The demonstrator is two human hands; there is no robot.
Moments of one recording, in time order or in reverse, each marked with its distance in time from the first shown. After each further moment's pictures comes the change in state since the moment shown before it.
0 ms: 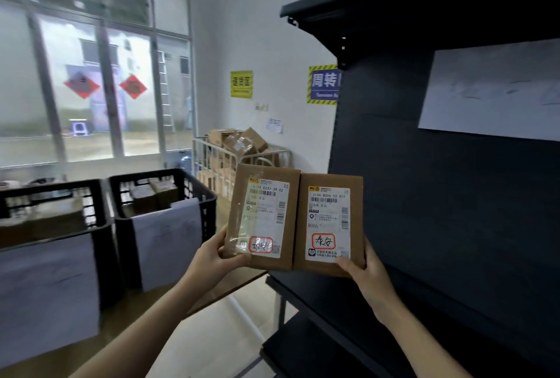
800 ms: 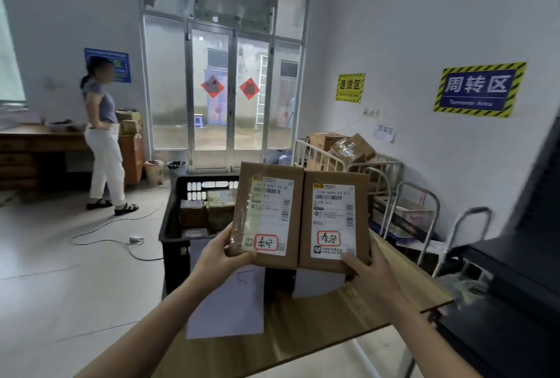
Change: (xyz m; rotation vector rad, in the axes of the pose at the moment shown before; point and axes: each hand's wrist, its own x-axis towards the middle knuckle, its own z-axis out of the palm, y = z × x) left_hand -0.061 -0.089 -0.358 0.038 0.311 -0.082; right_hand 0.060 -0.039 0.393 0.152 -0.331 -0.036
